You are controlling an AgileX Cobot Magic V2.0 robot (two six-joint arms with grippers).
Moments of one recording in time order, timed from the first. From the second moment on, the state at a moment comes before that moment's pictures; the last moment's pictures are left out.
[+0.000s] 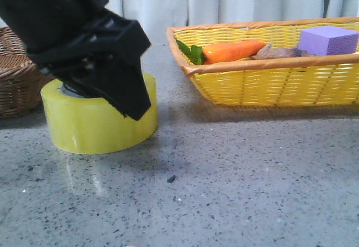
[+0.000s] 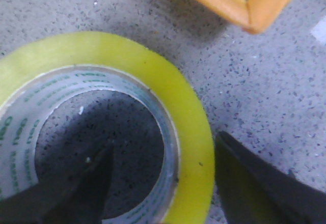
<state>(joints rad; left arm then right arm) -0.78 1.46 -1.02 -0.13 0.68 0.05 0.91 1.11 -1.71 -0.48 0.93 0.18</state>
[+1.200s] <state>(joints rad) -0.79 1.49 -1.29 -0.13 0.87 0.05 0.91 1.11 -1.71 -0.48 0.97 0.19</state>
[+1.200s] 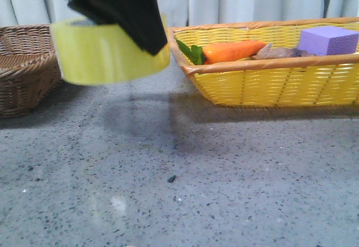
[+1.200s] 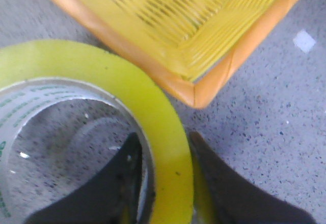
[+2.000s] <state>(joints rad) -0.25 1.38 -1.33 -0.04 0.96 0.09 0.91 1.11 -1.71 -0.48 0.97 0.19</state>
